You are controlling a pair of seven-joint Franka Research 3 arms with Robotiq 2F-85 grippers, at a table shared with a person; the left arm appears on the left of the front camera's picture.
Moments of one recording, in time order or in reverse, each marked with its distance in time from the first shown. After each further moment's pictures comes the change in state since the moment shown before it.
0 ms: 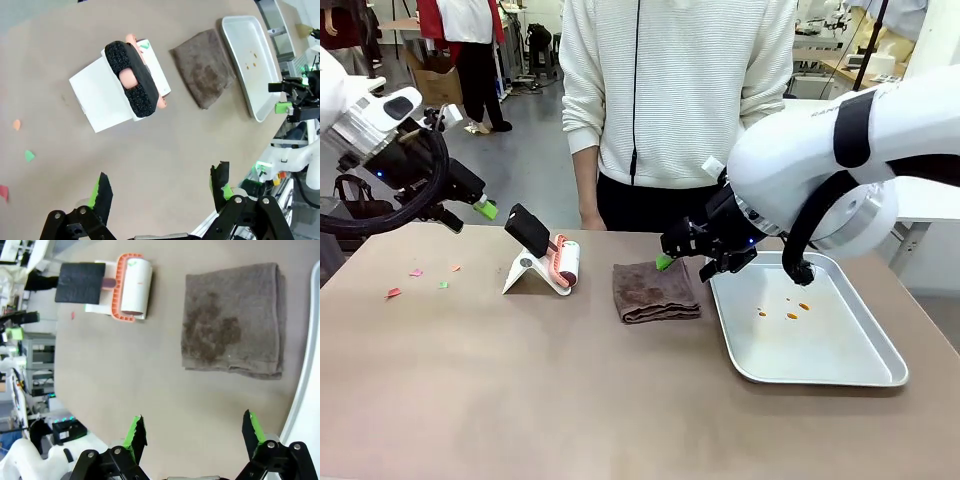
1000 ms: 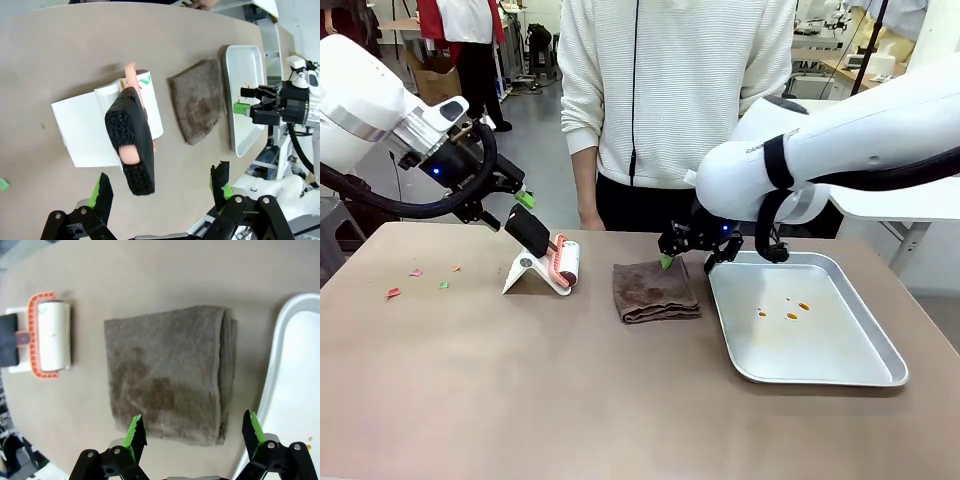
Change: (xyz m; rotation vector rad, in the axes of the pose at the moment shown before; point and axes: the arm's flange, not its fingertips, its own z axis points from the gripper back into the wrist) left arm 0.064 0.014 -0.056 -0.080 0.037 0.229; right arm 0.095 -0.041 -0.075 -0.250 0.128 -0.044
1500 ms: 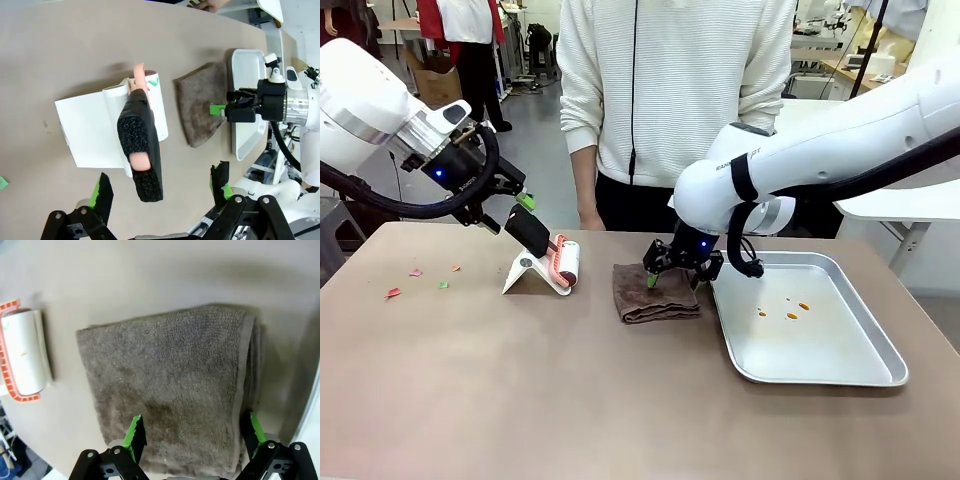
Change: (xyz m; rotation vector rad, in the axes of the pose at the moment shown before) left arm 0.004 0.007 -0.006 0.008 0.013 0.040; right arm 0.016 0.006 -0.060 0.004 0.124 -0.054
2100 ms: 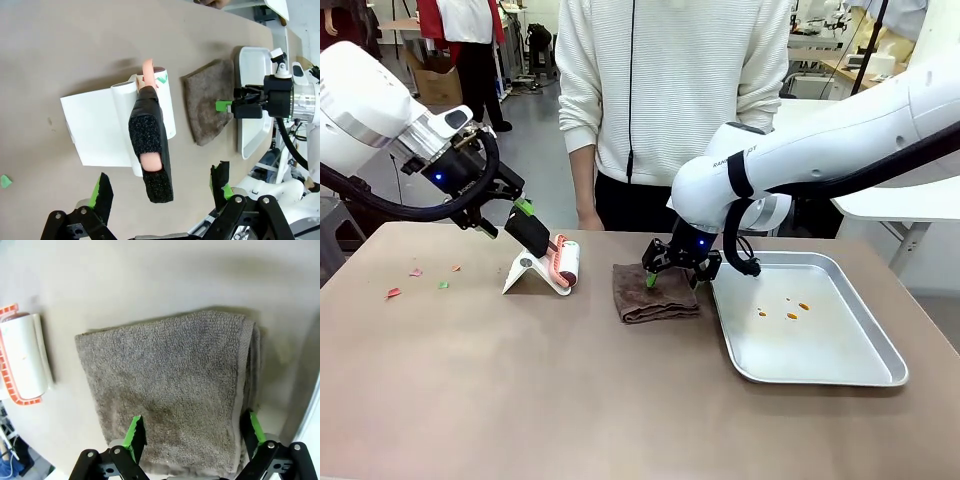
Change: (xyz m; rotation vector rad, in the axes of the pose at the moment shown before) left arm 0.001 0.005 -0.002 0.021 0.014 0.002; right arm 0.006 0.002 0.000 -0.001 0.016 -0.009
